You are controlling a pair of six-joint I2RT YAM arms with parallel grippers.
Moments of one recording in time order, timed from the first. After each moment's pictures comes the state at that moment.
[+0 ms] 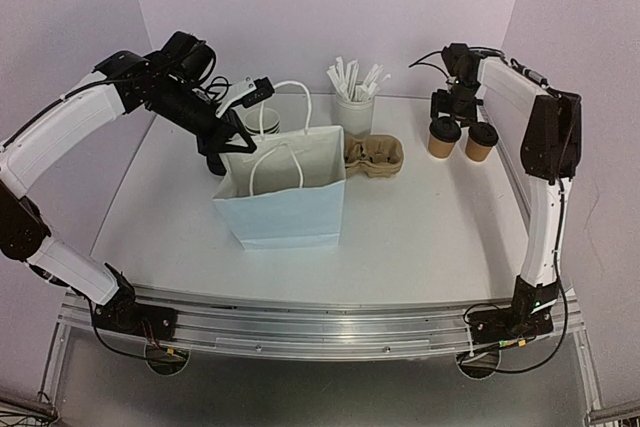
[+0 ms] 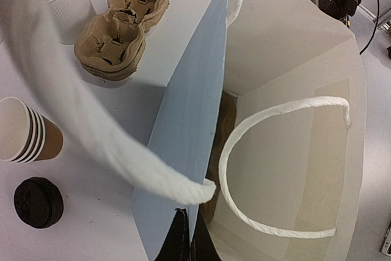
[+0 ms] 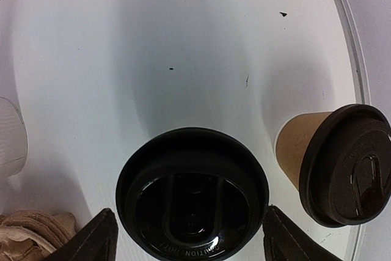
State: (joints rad) left arm -0.68 1.45 1.49 -1.01 0.44 0.39; right arm 0.20 2.19 2.02 -1.03 0.14 0.38
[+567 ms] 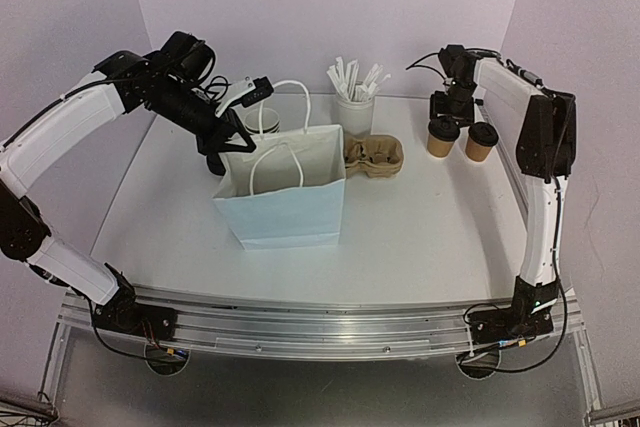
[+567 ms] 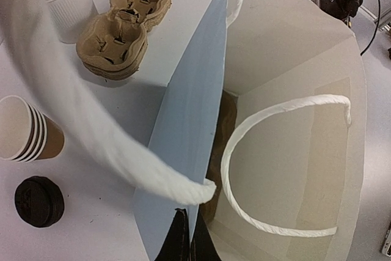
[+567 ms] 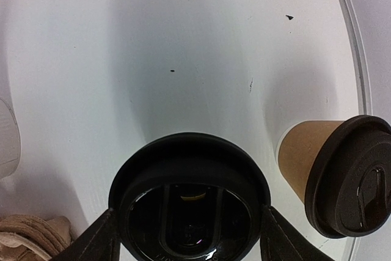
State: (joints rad) left arm -0.68 1.45 1.49 -1.00 0.44 0.39; right arm 0.20 2.24 2.06 -1.04 0.15 0.35
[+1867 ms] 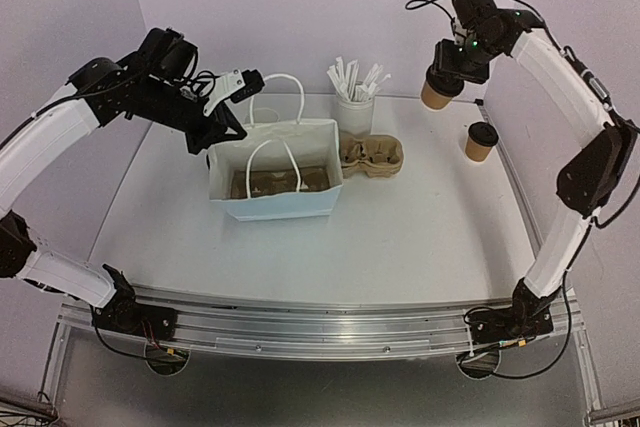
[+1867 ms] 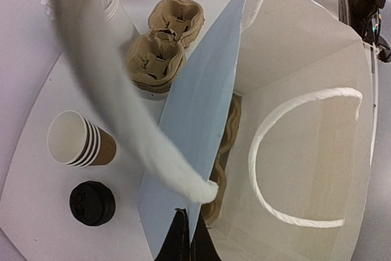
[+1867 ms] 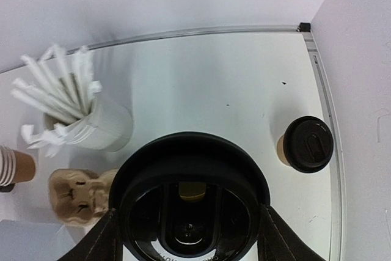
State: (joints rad) left arm -0.72 1.34 1.45 -0.93 0.26 0.46; right arm 0.36 1.84 2.05 -1.10 0.22 0.39
